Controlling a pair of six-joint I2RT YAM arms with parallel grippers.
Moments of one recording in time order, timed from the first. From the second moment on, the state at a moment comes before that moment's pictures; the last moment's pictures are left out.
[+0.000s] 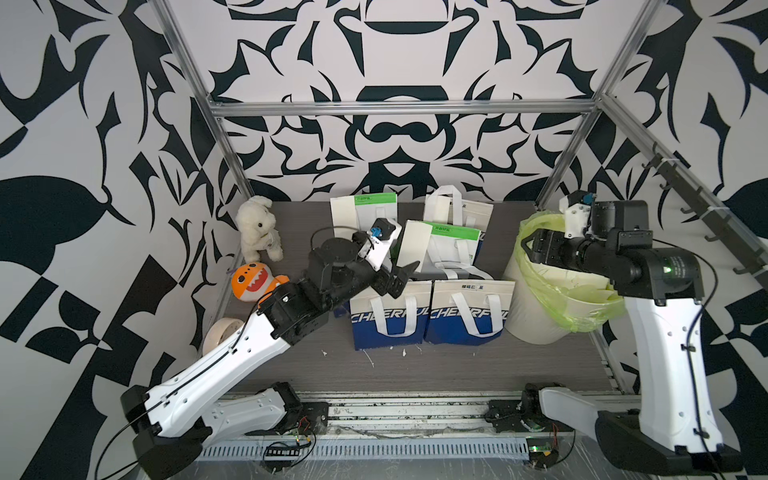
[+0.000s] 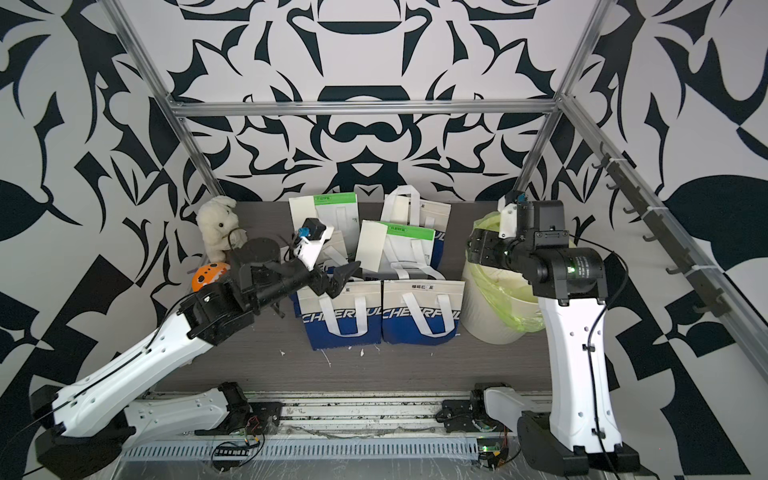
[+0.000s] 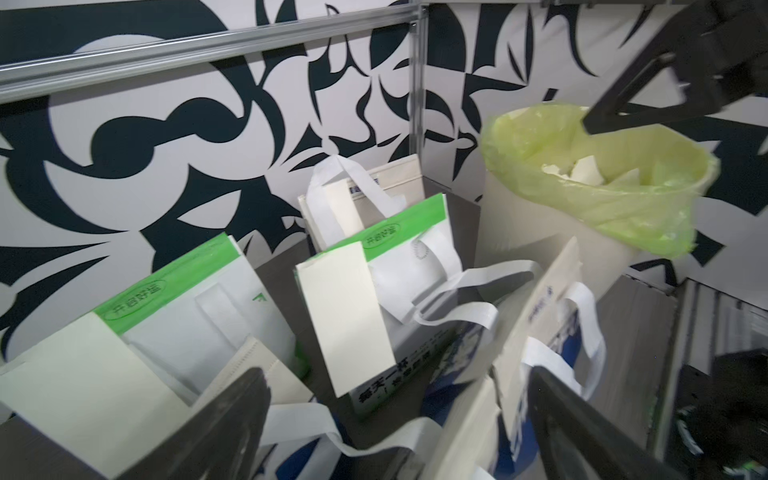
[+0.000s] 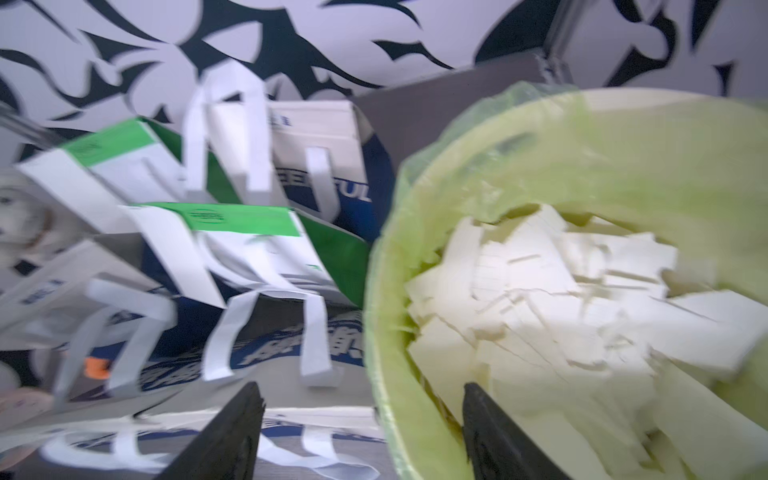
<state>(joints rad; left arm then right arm) -0.82 1.12 1.26 -0.39 0.00 0.02 0.03 1.16 1.76 -1.31 -0.21 0.25</state>
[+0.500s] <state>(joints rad) -0.35 1.59 1.65 -0.57 0.78 0.04 0.26 1.40 1.84 -1.11 -0.47 0.38</state>
